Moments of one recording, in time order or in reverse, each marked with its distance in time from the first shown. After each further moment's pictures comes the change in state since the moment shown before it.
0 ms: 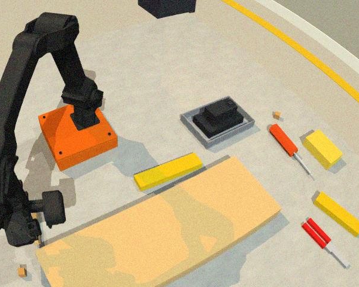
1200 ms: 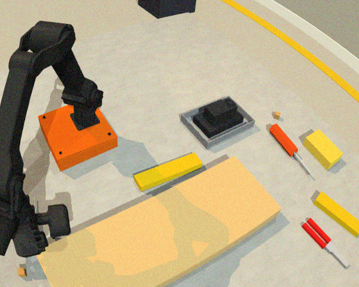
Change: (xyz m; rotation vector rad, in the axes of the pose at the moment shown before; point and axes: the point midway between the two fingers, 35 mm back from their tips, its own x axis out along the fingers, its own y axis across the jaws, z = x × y) arm 0.047 0.000 0.004 0.000 -0.002 -0.002
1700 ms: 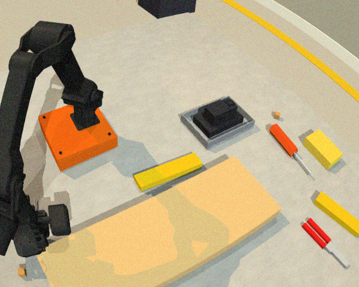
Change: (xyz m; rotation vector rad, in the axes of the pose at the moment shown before) arm 0.001 0.001 -0.001 0.001 0.002 0.002
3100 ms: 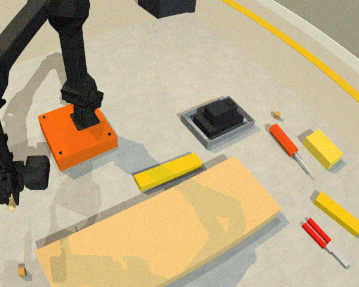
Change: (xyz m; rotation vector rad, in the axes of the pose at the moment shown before) arm -0.143 -0.010 -0.020 0.119 -0.196 -0.013
